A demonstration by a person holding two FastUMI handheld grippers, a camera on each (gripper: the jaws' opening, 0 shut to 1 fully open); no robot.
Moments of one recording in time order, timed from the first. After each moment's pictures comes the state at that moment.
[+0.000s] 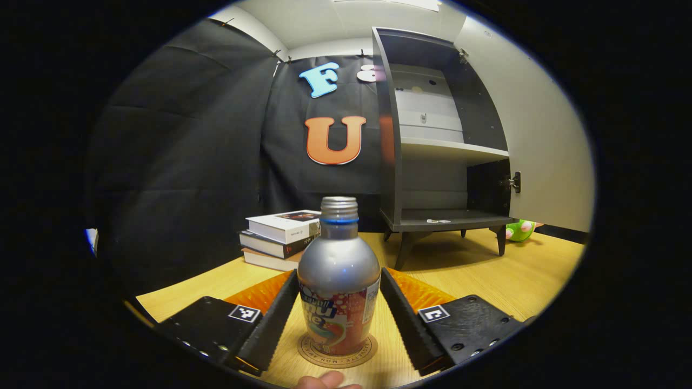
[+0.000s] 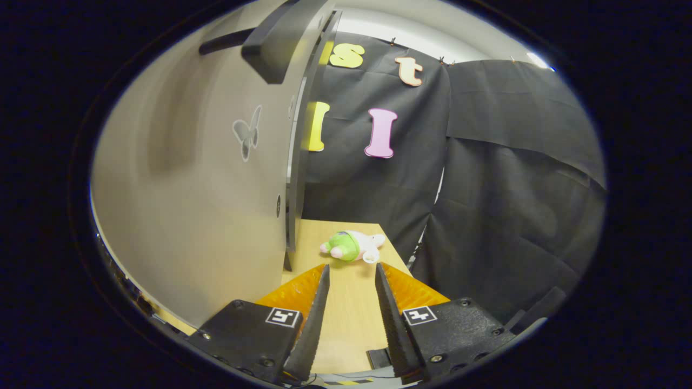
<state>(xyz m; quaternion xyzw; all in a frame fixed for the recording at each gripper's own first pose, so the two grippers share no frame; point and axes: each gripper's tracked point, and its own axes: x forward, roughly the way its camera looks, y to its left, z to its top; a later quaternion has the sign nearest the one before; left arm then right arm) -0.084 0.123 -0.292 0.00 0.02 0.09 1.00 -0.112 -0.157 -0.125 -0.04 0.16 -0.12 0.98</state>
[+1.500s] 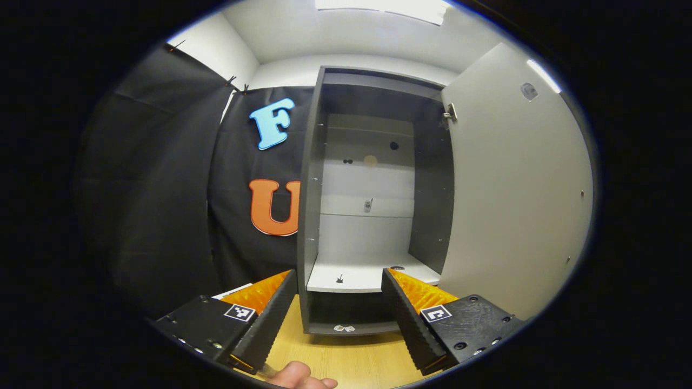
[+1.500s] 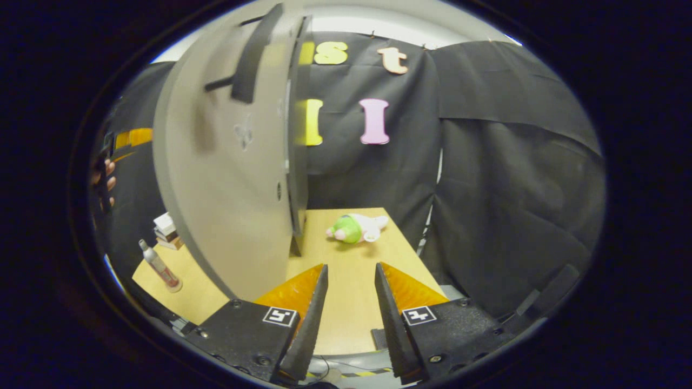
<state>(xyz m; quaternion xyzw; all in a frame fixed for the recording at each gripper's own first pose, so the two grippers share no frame) -0.044 -0.035 0.043 -0.02 0.00 0.00 1.00 -0.174 -0.202 -0.118 0.04 0.15 -0.12 0.98</state>
